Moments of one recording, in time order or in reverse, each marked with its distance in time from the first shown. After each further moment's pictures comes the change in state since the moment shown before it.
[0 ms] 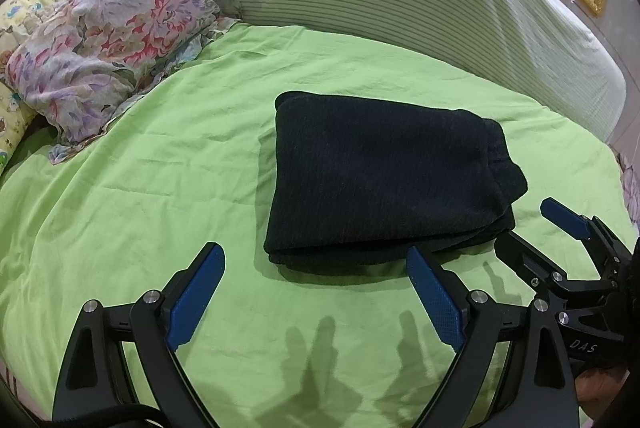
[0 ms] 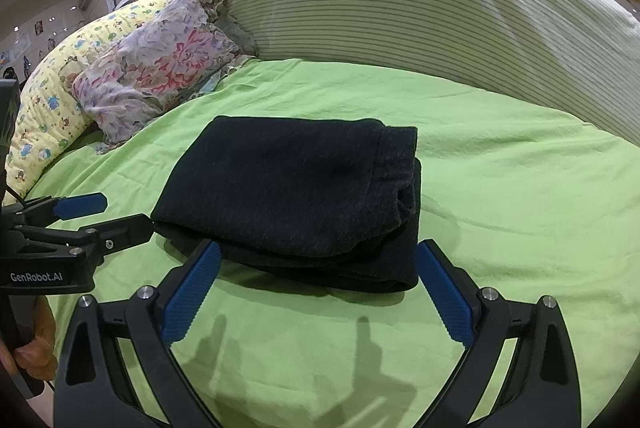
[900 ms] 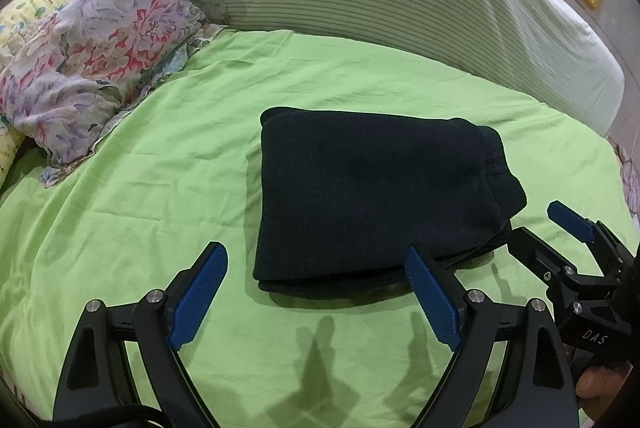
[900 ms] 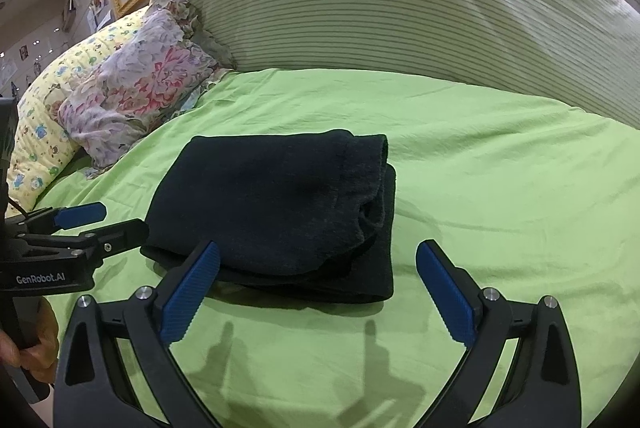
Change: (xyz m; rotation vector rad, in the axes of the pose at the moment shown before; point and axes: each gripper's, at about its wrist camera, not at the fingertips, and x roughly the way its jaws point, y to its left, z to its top) left arm 0.009 -0.007 0.022 0.038 0.018 -0.007; right arm 0.000 -0.022 0.010 0.078 -0.003 -0.020
